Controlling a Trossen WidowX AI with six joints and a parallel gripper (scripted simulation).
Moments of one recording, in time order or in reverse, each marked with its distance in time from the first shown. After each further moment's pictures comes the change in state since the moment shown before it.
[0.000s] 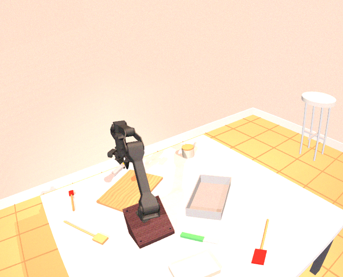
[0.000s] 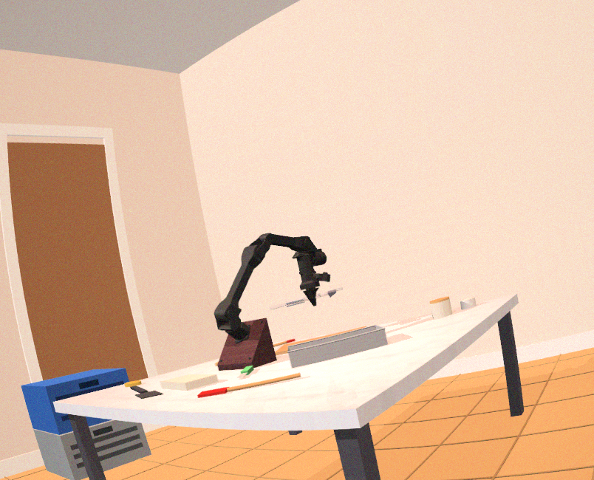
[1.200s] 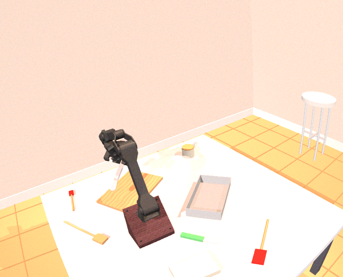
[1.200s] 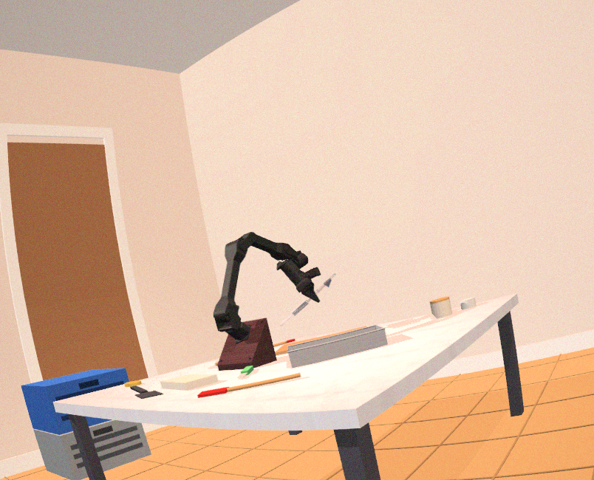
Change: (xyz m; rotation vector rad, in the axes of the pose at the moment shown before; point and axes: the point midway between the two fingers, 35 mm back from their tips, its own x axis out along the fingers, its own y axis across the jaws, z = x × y) arm -0.007 0.013 0.001 -0.054 -0.492 -0.042
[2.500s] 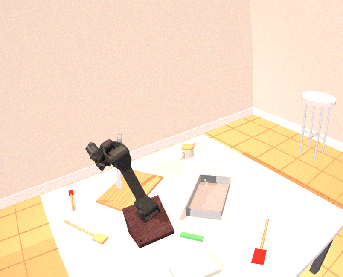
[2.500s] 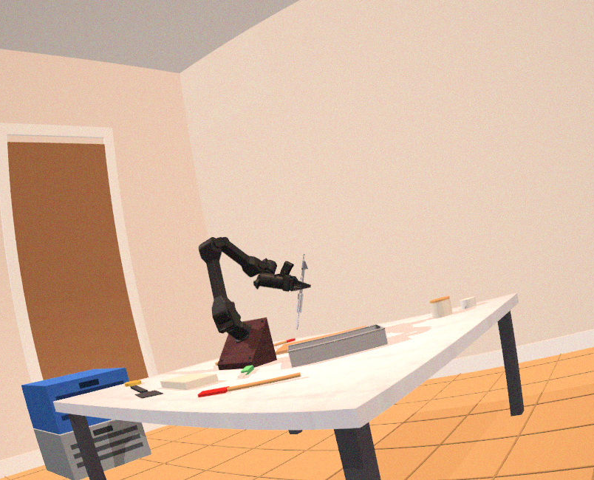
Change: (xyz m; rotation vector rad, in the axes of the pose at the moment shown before) arm -0.059 -0.011 -0.010 0.052 -0.705 0.011
